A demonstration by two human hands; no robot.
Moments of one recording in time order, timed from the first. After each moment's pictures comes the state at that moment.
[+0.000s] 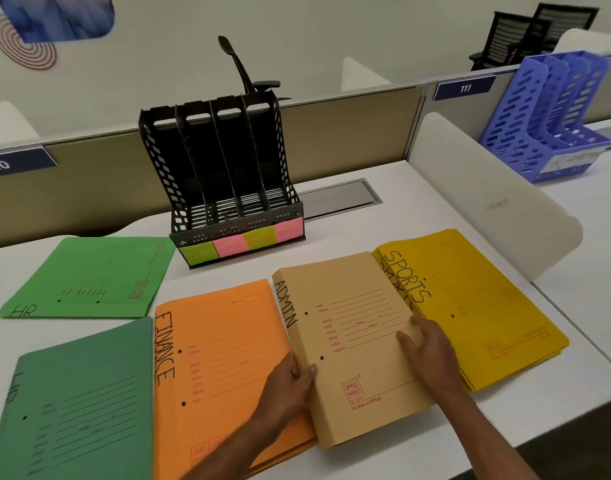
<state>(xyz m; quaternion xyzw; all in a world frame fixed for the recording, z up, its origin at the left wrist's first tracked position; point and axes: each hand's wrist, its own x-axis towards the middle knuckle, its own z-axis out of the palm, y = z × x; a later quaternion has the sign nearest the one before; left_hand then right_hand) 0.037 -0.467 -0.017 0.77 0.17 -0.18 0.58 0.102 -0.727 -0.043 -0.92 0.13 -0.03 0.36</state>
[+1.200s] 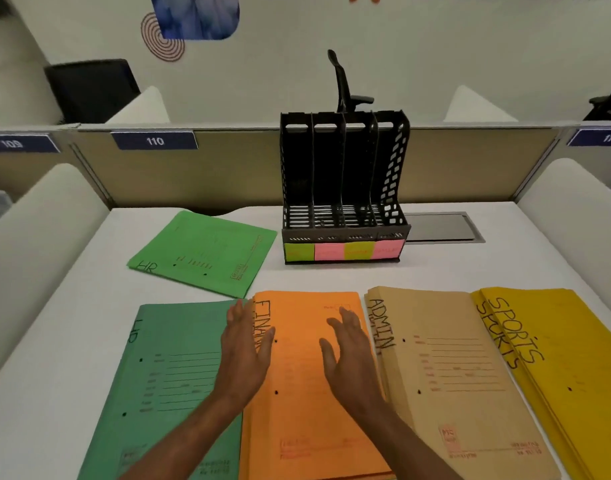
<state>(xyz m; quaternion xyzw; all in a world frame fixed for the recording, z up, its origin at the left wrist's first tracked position) 0.023 -0.258 0.000 0.90 0.20 0.12 0.37 0.081 -0.443 -0.020 -0.92 -0.18 -0.03 0.36</state>
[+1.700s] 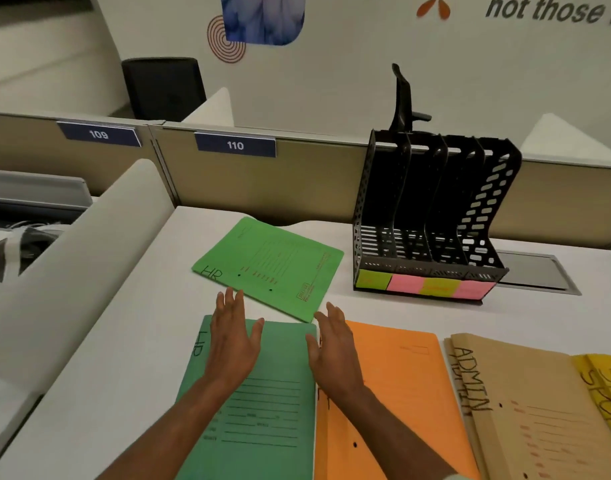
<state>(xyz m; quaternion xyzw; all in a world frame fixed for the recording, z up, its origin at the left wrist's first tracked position) 0.033 -0.077 -0.023 0.90 0.28 0.14 0.30 0.111 -0.255 -0.027 -0.91 -0.26 0.06 0.31</state>
